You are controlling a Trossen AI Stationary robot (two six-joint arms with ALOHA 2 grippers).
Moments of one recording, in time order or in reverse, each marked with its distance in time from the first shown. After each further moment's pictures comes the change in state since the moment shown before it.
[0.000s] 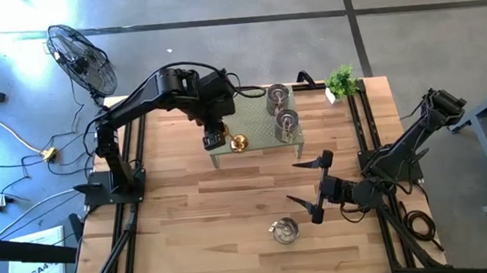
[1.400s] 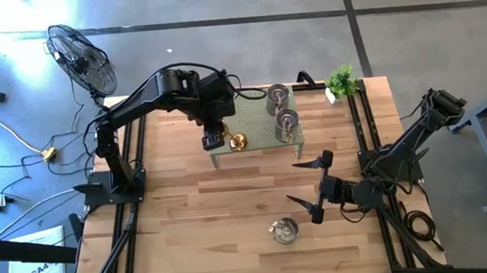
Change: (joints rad) left arm -0.006 0.000 0.000 0.000 -0.032 0.044; right arm 0.000 0.000 0.000 0.003 0.000 0.002
